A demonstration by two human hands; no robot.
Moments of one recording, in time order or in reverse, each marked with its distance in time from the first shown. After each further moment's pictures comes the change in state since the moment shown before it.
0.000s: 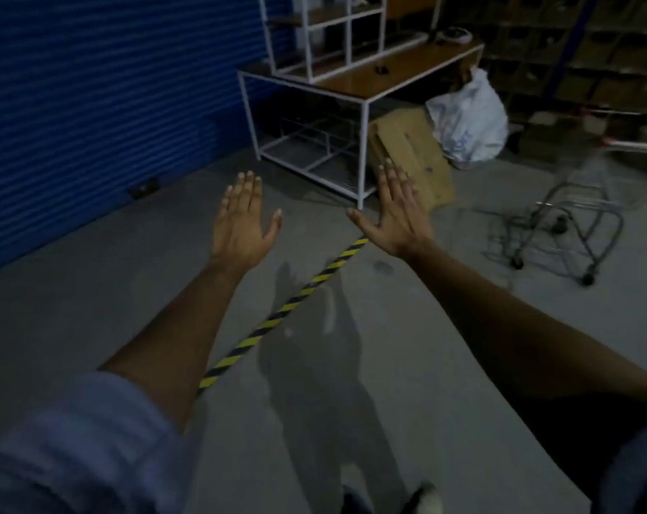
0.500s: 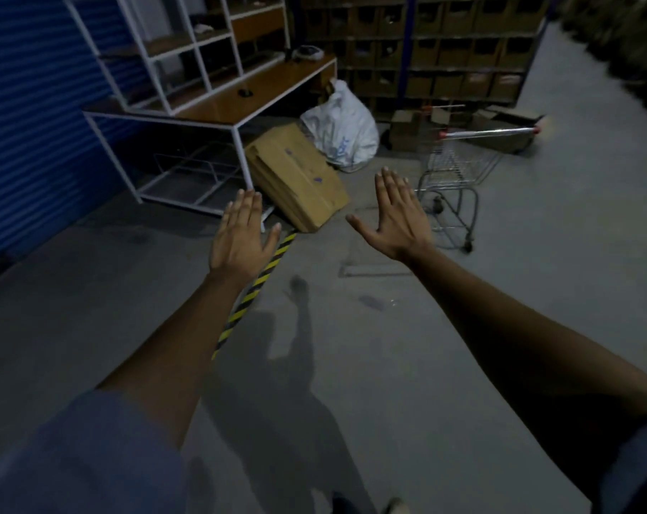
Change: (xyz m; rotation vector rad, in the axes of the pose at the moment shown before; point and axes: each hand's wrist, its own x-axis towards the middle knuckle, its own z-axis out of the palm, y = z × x) left_hand 0.122 0.254 0.091 -0.125 -0.072 0.299; right_hand -0.043 0.246 -0.089 -0.196 -0.033 0.357
